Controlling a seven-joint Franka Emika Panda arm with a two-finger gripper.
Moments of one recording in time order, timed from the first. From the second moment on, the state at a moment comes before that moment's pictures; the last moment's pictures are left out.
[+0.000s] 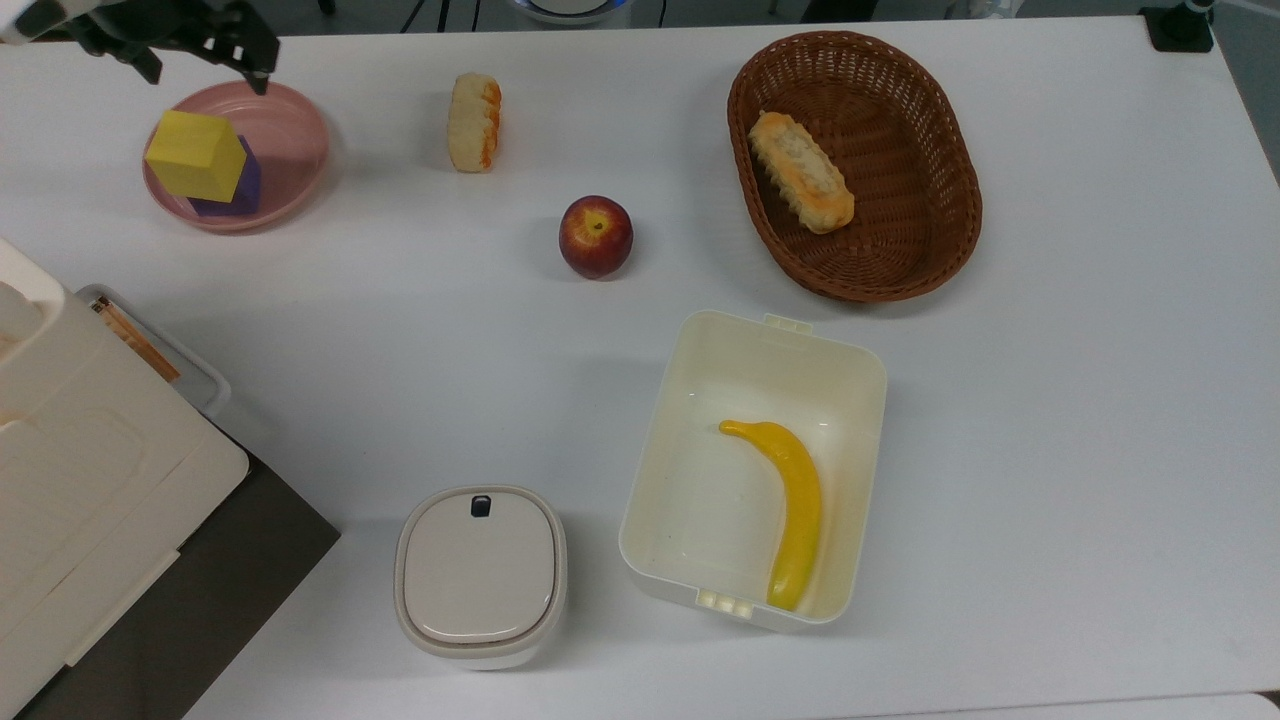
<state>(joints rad) -0.30 0.25 -0.17 -1.51 -0.08 1.56 -0.37</state>
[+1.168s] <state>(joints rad) -0.36 0.43 -0.17 -1.51 -0.19 1.66 -0.41</state>
